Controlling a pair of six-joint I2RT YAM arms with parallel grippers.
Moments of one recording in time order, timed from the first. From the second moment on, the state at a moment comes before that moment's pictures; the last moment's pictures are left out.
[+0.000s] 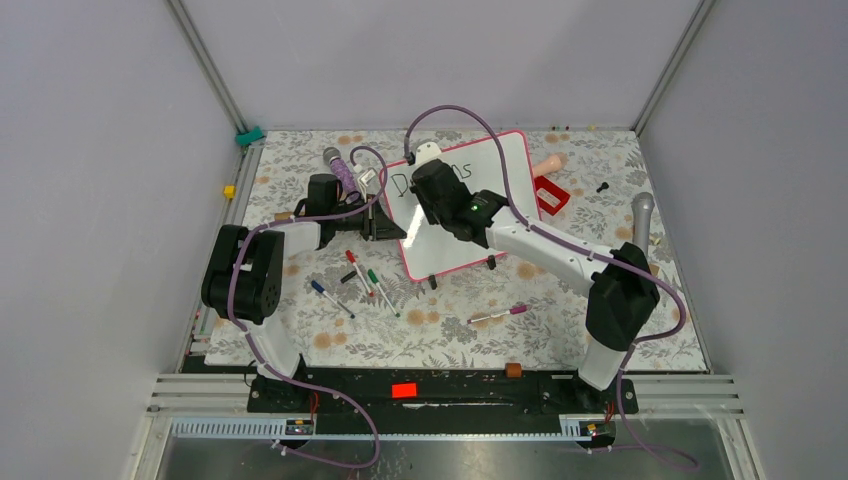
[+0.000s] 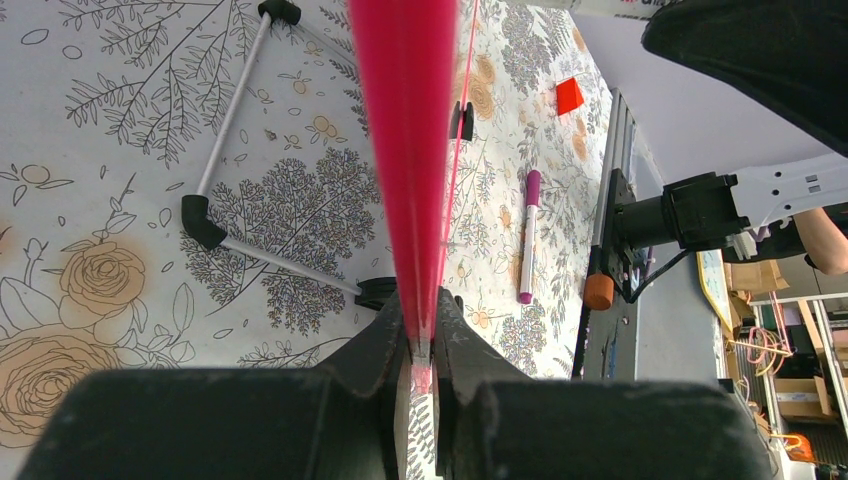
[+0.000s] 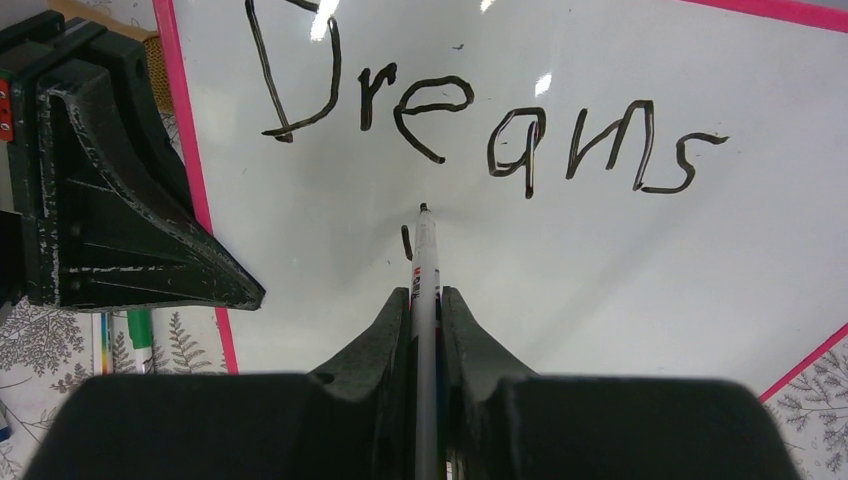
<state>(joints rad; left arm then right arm) -0.17 1.79 0.91 0.27 1.11 -0.27 0.85 1.75 1.51 -0.42 0.44 0.12</state>
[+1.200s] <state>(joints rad) -0.17 1.79 0.92 0.26 1.11 -0.26 0.84 1.69 1.37 -0.34 0.35 0.10</state>
